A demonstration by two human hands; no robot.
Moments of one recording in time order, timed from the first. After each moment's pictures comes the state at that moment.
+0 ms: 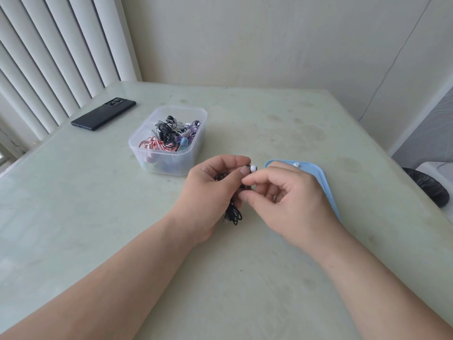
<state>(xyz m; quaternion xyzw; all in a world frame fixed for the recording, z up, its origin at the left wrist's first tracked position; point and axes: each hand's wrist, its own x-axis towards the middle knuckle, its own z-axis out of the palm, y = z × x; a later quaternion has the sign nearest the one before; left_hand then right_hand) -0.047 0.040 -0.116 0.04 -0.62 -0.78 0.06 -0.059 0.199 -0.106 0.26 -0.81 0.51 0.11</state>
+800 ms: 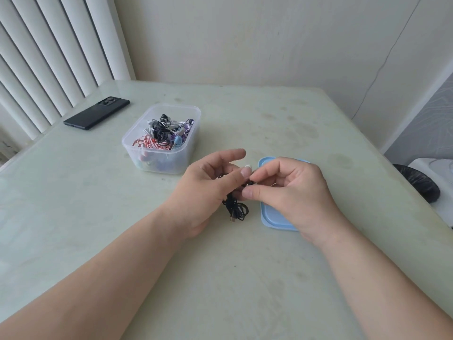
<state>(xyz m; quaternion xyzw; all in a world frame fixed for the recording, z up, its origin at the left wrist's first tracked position) -0.047 0.036 -0.111 0.00 -0.61 -0.80 0.00 -0.061 0.209 -0.089 0.13 -0.76 0.64 -0.03</state>
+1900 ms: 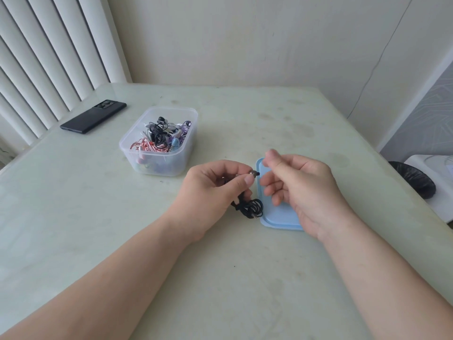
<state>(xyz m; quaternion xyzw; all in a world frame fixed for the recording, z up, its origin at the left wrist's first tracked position) -0.043 0.040 -0.116 -0.04 -0.71 -0.70 0.05 -0.073 0.216 -0.087 -0.02 -0.69 0.72 -0.05</state>
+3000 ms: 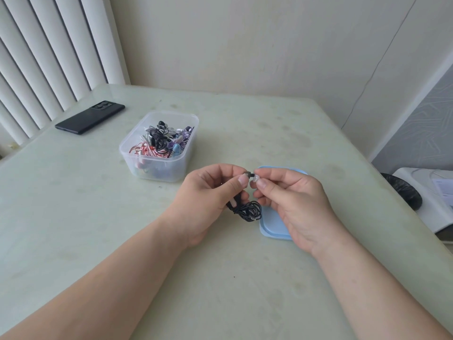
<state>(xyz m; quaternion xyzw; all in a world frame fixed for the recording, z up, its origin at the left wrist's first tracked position) -0.050 0.034 -0.116 -0.02 -0.62 -0.78 0.01 -0.071 0.210 -0.100 0.05 -0.64 0.76 -0.07</state>
